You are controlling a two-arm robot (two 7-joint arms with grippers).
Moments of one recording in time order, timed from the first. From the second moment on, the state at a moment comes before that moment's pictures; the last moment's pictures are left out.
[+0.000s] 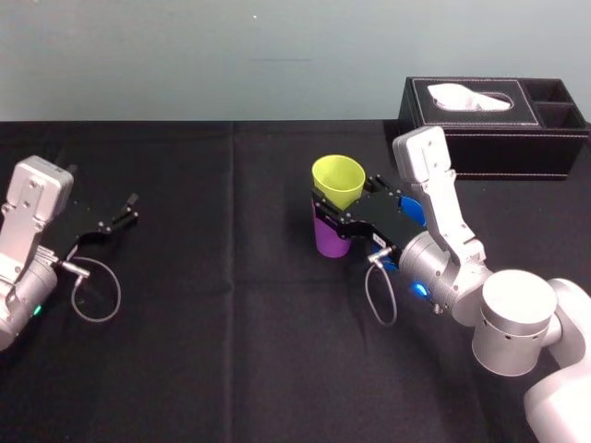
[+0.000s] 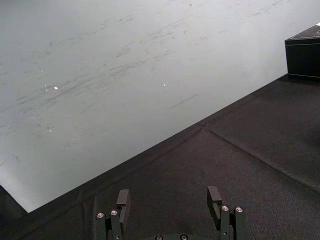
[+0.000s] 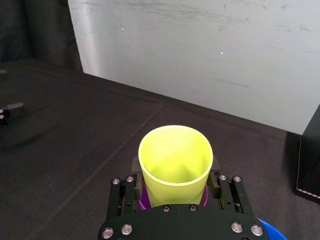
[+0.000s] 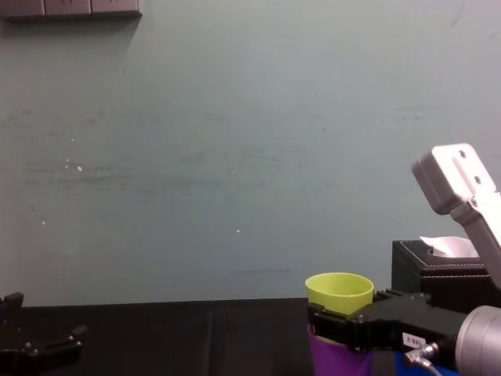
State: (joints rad) left arm -0.20 0.60 0.45 -1.41 -0.25 -0.12 0.03; right arm 0.21 0.19 -0.32 -1.46 0.13 0.13 0.24
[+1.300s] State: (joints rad) left arm -0.20 0.60 0.45 -1.41 -0.25 -0.12 0.03; right arm 0.16 0.22 -0.29 -1.56 0.15 0.08 0.25
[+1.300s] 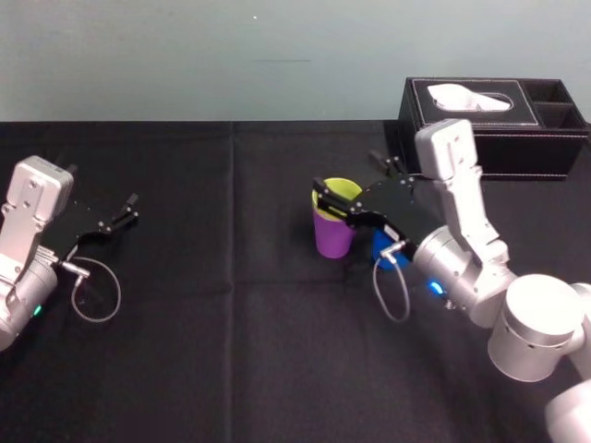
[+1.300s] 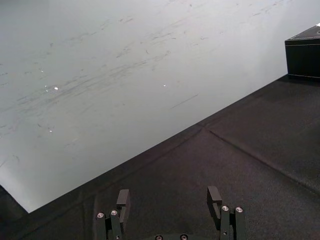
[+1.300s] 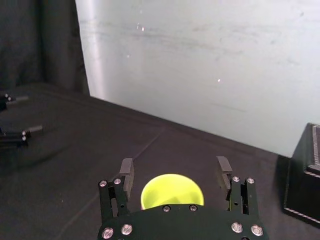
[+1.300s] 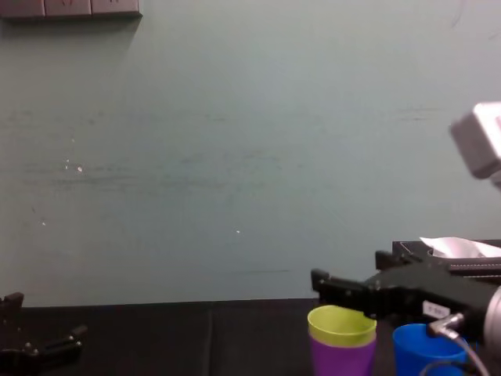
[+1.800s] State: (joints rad) left arm -0.20 0.60 0.45 -1.41 -0.25 -0.12 0.03; right arm 0.01 0.36 -0.16 -1.67 0.28 0.07 0.33
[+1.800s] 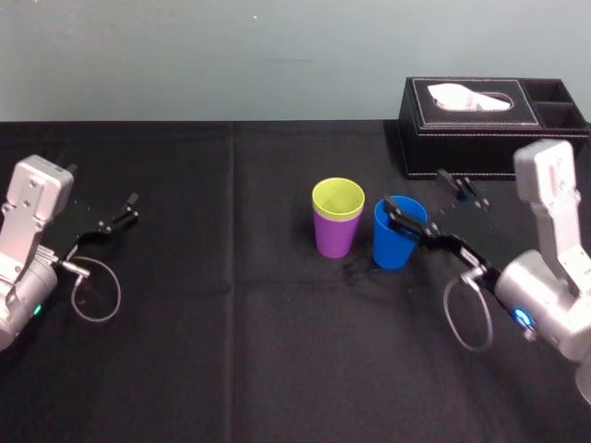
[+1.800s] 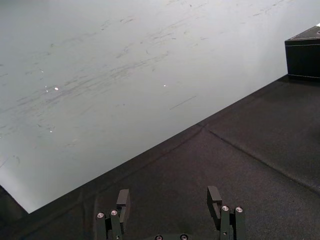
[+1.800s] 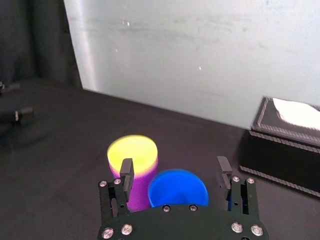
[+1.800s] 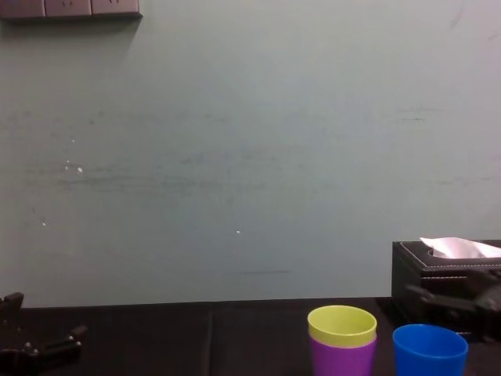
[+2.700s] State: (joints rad) left arm -0.20 0.60 0.45 -1.41 -0.25 -0.12 0.03; right arm -0.07 0.46 -0.19 -1.58 0.27 -0.08 0.40
